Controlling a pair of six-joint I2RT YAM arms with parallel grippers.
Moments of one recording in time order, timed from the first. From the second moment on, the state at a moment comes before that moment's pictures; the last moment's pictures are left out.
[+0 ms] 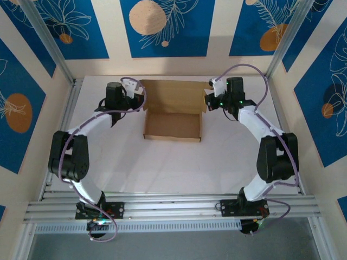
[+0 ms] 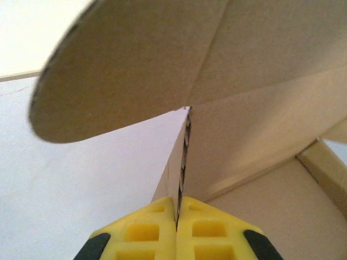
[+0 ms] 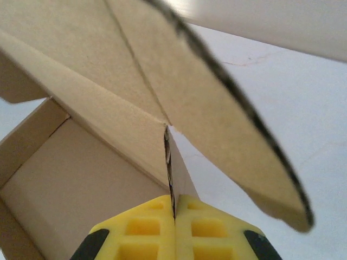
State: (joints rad) left arm -0.24 1.68 1.12 0.10 0.38 -0.08; right arm 0.18 1.61 1.19 -0.21 -0.39 -0.07
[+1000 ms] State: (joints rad) left arm -0.47 1.54 0.87 0.43 -0.13 -0.44; right arm 0.43 1.49 0.99 0.08 0.26 0.62
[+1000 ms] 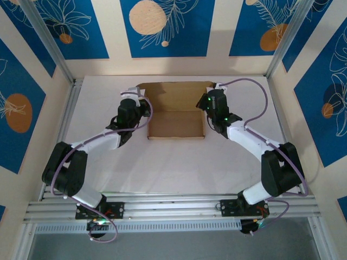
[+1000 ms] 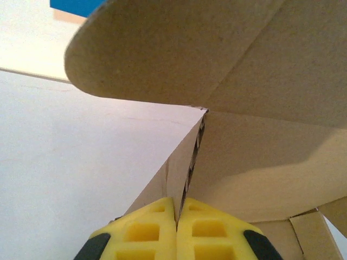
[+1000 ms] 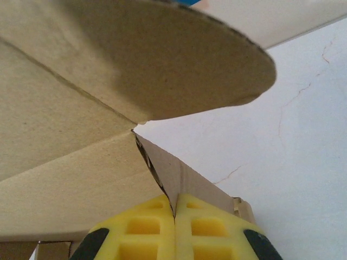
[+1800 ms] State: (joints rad) left arm -0.50 1.55 0.68 0.66 -0.14 -0.44; right arm 0.44 1.39 0.70 0.33 0.21 0.54
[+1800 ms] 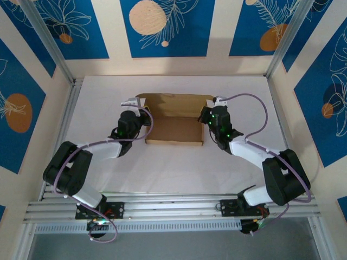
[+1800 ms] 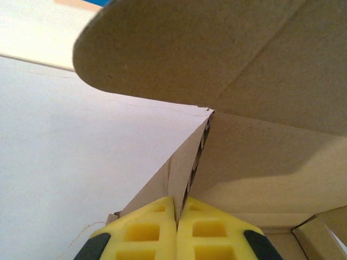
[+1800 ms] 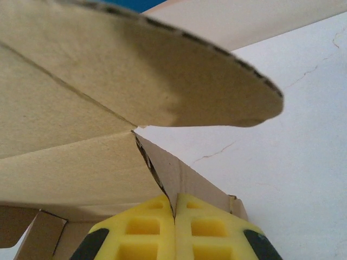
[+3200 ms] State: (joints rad) left arm -0.57 1.62 0.52 1.02 -0.25 -0.46; right arm 0.53 1.40 0.58 0.53 0.37 0.57
